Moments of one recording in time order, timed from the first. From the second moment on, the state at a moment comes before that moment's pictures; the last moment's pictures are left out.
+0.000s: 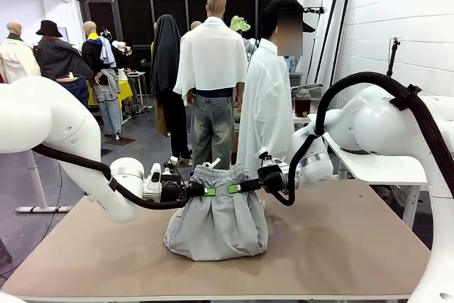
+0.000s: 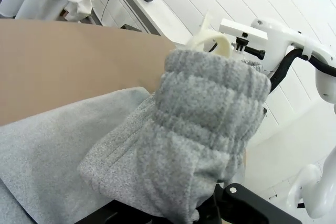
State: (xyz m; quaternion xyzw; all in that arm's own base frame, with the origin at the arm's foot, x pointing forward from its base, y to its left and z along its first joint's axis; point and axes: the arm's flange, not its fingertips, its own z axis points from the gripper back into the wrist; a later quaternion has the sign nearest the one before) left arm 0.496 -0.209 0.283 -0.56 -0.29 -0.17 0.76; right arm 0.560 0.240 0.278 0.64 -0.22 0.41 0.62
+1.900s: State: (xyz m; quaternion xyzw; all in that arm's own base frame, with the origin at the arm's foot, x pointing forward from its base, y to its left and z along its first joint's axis) left arm 0.512 -0.208 0.253 -0.54 -0.18 -0.04 0.82; right arm 0.581 0.244 0.243 0.61 -0.11 0.29 0.73
